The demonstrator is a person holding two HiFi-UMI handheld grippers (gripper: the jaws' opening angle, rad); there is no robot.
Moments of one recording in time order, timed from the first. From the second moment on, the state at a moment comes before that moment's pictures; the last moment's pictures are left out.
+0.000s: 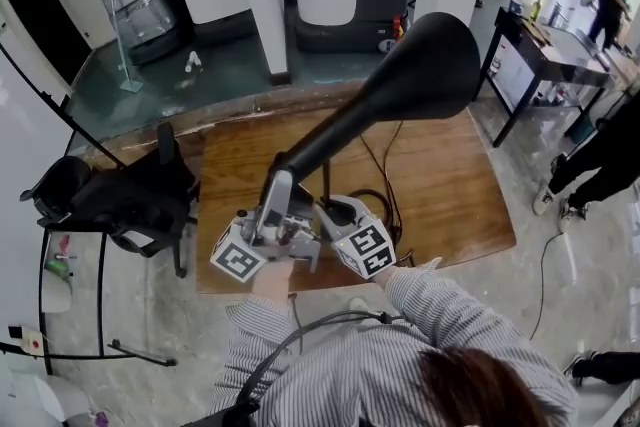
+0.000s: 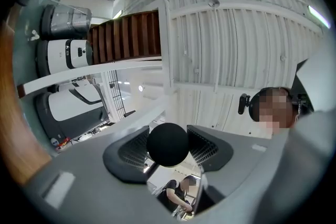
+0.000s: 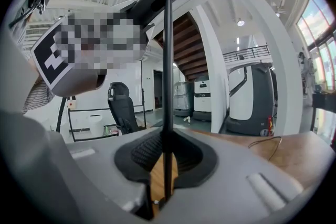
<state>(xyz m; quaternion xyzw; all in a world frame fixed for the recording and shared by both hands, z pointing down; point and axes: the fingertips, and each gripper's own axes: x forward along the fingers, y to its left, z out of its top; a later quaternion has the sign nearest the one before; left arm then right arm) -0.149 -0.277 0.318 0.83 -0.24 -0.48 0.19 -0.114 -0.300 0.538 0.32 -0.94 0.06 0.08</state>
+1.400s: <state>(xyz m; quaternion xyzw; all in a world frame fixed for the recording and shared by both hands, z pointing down) -0.153 -0.252 0.359 0.84 -0.32 -0.40 0.17 -0.112 -0.295 0.525 0.32 -0.94 0.02 0.08</state>
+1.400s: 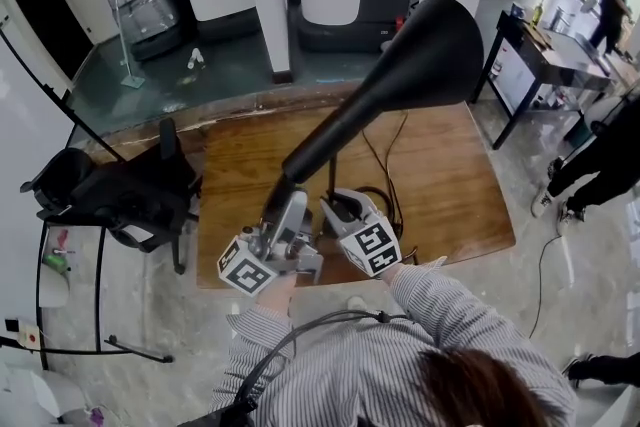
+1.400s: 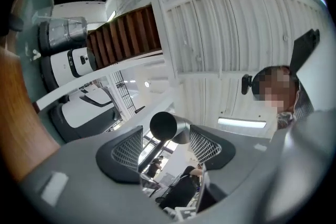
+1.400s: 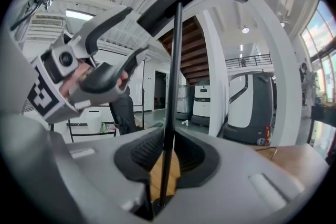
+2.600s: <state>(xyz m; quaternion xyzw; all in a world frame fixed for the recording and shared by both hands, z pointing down) -0.078 -0.222 0.454 0.87 -0.48 0.01 0.05 -0.045 -0.230 0.458 0.36 -0.93 0.01 0.03</state>
